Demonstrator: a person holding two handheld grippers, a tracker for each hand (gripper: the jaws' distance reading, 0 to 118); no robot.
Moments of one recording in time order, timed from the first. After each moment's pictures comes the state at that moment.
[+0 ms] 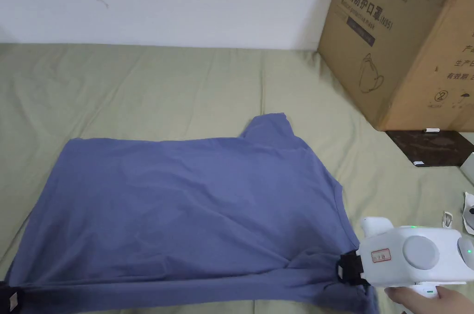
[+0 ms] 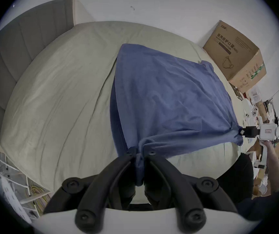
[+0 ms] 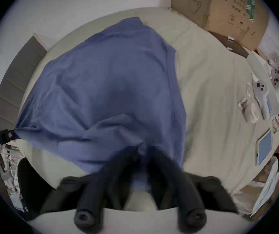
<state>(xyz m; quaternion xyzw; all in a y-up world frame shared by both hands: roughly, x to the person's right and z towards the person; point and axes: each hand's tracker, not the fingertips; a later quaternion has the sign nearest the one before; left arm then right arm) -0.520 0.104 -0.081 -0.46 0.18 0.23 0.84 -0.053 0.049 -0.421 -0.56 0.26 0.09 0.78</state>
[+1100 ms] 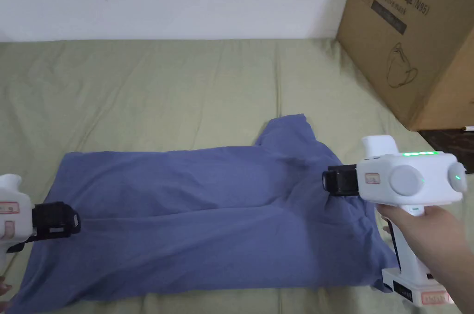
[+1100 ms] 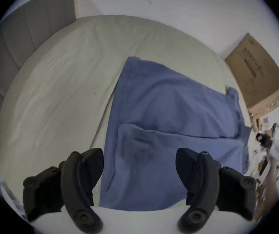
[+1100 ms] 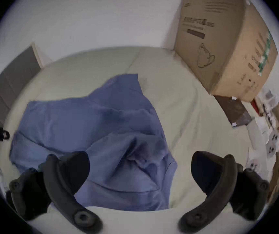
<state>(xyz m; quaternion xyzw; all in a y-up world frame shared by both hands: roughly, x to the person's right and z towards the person) -0.622 0.080 -0.249 -0.45 0.23 0.29 0.82 -0.145 0.076 -0.562 -0.40 0.25 0.09 0.88</state>
